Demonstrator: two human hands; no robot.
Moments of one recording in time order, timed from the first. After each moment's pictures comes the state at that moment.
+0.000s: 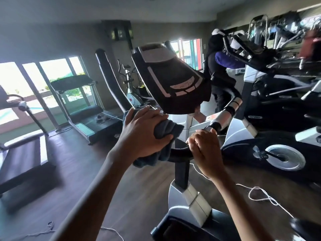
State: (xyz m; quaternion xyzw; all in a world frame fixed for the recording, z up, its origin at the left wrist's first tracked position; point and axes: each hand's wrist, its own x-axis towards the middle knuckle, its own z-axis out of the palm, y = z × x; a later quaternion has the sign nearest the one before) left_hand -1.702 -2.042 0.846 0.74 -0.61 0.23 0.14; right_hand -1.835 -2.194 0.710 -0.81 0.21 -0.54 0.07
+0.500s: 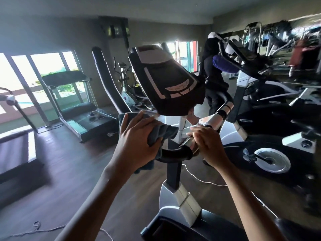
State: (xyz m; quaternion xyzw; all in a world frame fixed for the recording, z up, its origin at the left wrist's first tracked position) left_hand -1.707 -2.034 0.820 0.70 -0.61 0.28 0.26; right_hand -1.854 -2.246 0.716 -0.83 0.14 -0.52 0.12
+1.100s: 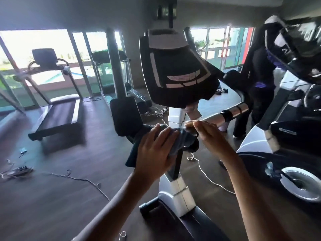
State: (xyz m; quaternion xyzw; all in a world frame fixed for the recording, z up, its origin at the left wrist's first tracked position) left_hand -1.804 -2.106 0.731 0.71 -0.52 0.43 0.21; right_hand -1.872 -2.317 0.728 -0.83 0.01 -0.42 0.36
